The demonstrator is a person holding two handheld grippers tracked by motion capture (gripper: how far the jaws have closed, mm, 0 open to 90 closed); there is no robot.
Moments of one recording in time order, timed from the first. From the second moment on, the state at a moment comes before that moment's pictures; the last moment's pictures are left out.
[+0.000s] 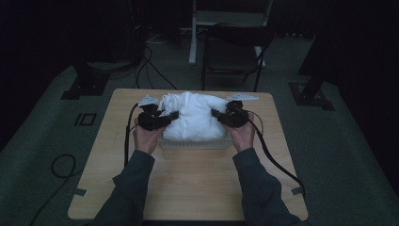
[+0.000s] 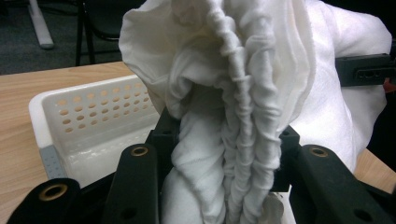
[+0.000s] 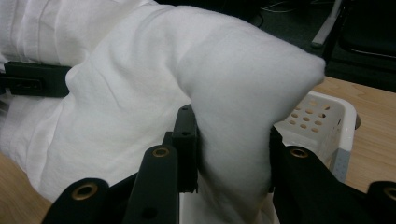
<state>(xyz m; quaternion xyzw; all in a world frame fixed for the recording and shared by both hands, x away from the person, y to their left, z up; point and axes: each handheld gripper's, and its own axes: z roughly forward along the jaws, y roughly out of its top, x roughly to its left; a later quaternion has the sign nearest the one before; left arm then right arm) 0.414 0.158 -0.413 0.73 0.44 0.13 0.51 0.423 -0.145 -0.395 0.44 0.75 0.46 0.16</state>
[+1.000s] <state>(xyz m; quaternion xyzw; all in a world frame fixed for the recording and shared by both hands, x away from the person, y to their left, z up) 0.434 0.153 -0.421 0.73 0.45 0.14 0.50 0.442 -0.145 -0.403 0.45 0.75 0.46 0.17</state>
